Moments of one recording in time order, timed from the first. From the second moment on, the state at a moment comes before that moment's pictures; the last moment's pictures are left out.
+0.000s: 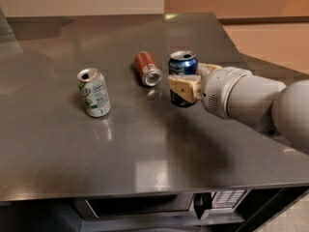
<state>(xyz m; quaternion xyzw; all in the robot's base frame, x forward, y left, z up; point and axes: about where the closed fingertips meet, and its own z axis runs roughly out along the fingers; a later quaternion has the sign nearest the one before) 0.519 -0.071 0.942 -0.76 -0.25 -0.57 0.17</state>
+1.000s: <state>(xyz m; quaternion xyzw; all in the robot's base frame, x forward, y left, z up) 0.513 -0.066 0.943 -0.73 -0.28 -0.58 0.22</state>
